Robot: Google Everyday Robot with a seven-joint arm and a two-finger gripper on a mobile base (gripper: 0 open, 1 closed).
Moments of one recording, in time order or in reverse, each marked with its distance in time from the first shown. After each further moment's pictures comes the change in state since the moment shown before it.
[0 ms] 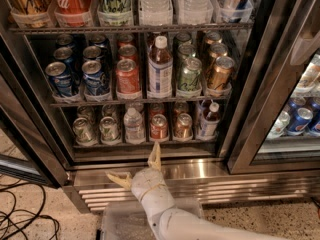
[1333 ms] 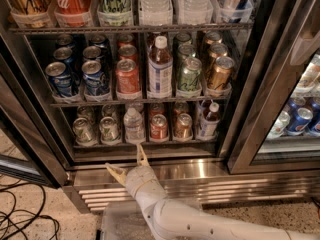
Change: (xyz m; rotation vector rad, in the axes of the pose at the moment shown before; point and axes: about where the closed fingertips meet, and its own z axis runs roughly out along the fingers) arm 0.030 0.024 0.034 -0.080 0.038 0.039
